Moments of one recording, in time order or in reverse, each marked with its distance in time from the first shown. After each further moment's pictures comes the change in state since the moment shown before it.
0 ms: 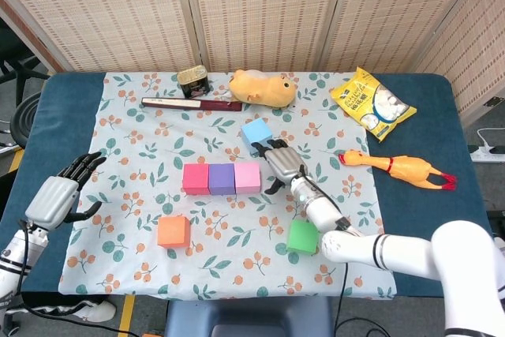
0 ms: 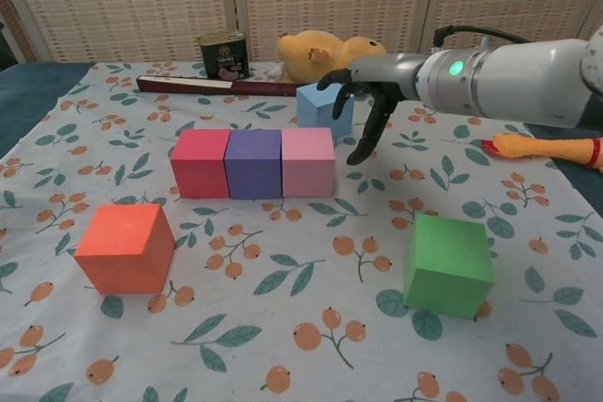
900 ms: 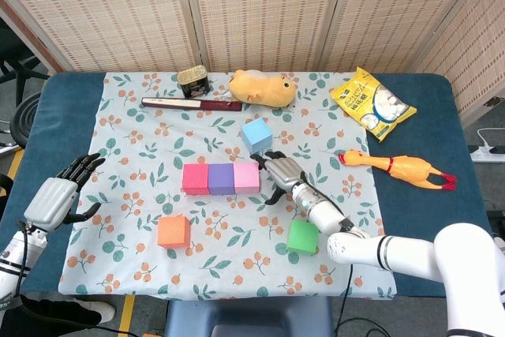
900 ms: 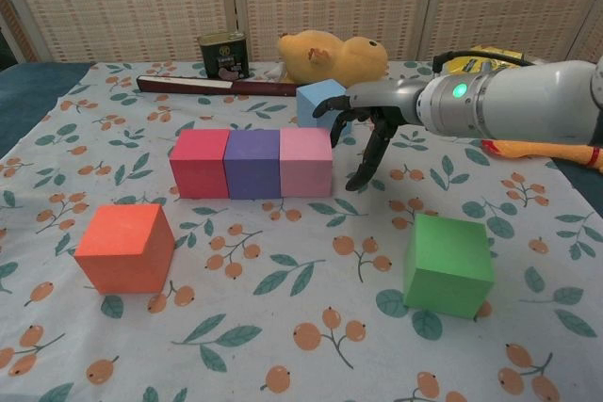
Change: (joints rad) left arm 0.004 0.010 0.003 -0.018 -0.008 -0.010 0.010; right arm -0.021 -0.021 -0.017 0.048 -0.082 -0.118 0.123
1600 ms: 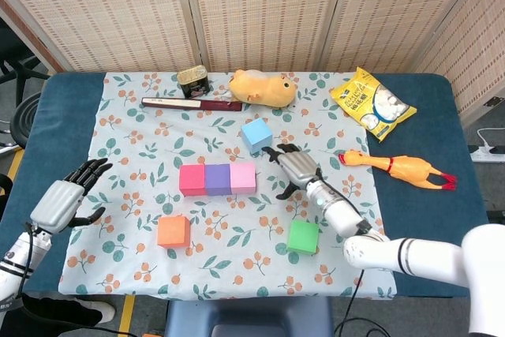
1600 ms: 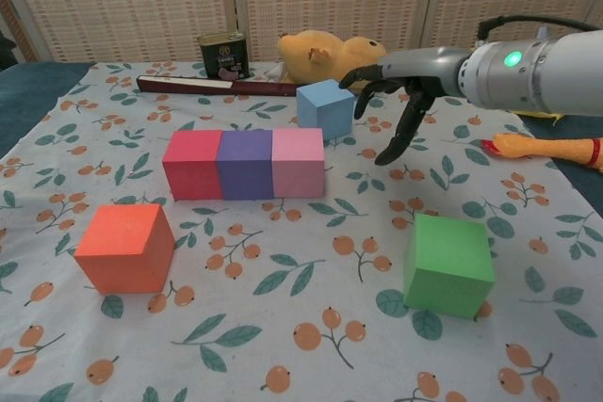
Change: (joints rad) left arm -0.012 -0.008 0.024 0.017 0.049 -0.013 -0.009; right arm -0.054 0.146 -0.017 -0.150 -0.053 0.101 0.015
